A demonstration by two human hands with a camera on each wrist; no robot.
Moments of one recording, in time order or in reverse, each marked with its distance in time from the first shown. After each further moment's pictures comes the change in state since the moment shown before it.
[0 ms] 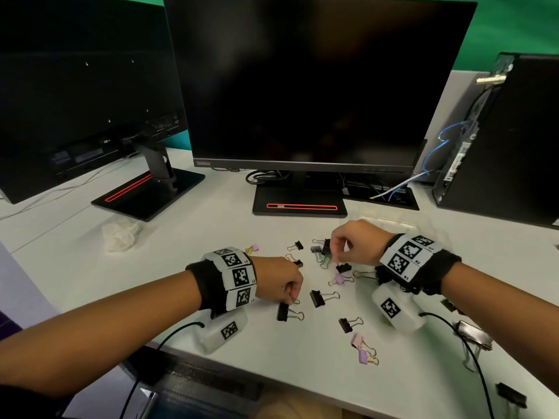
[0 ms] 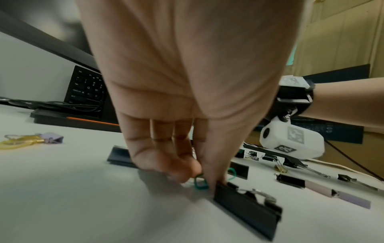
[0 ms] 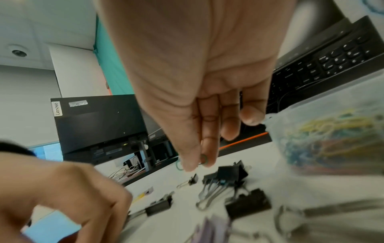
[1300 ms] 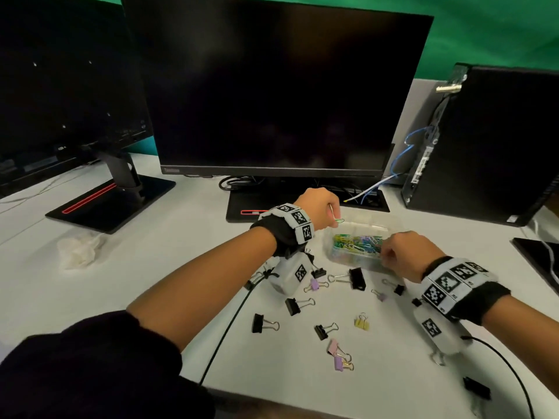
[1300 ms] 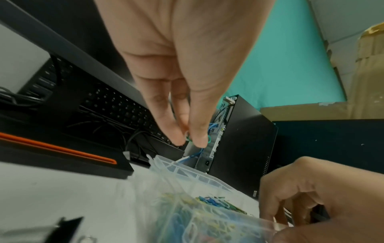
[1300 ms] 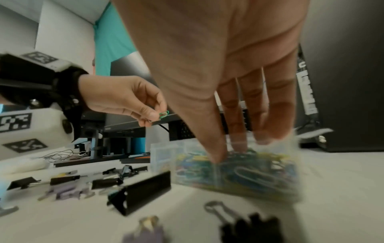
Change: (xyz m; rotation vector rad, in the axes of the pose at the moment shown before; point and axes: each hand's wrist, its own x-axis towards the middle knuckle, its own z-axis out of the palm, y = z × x) left_hand 0.105 0.045 -0.091 -0.346 0.568 0.022; right_hand -0.066 0.079 -0.004 -0.265 0.145 0.455
